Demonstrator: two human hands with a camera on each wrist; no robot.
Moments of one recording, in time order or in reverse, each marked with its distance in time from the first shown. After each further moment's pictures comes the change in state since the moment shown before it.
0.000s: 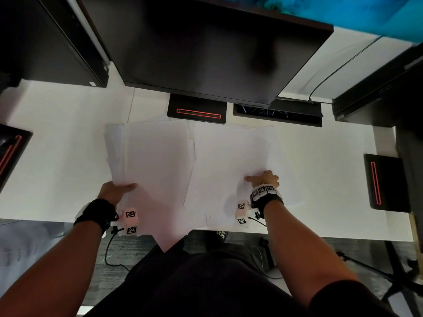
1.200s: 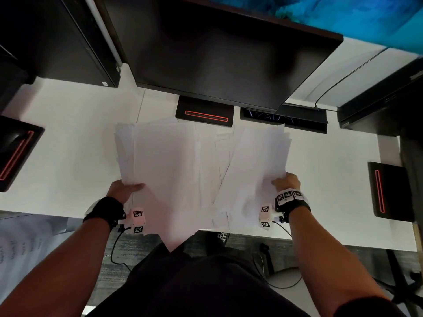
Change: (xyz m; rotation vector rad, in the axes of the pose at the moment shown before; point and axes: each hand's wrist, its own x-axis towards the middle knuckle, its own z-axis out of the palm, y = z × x) left_hand 0.007 -0.009 0.002 0.055 -0.012 0.072; right_hand 0.015 0.018 -0.052 0.015 0.036 -0.104
